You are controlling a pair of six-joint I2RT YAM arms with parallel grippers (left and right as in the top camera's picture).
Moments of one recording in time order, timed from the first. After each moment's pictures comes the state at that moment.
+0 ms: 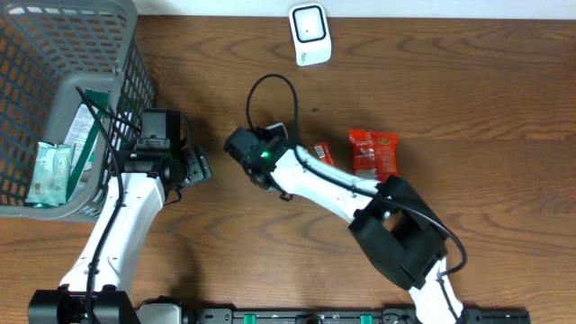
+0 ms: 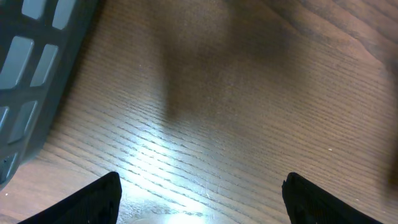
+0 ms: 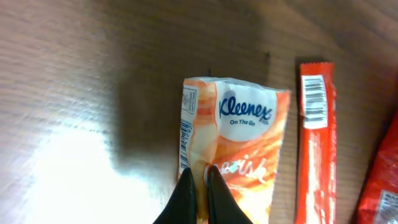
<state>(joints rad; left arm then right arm) -0.03 1.41 0.91 -0.74 -0.07 -0.38 0.87 2.13 1.57 -0.87 0.37 0.57</state>
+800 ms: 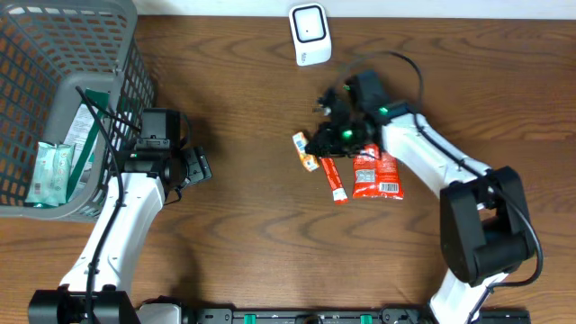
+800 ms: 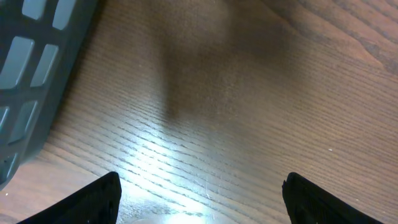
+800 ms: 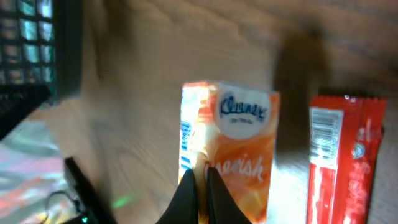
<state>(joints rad) -0.03 1.41 0.91 -0.74 -0.07 -0.38 0.34 1.91 1.25 -0.50 -0.72 0.27</state>
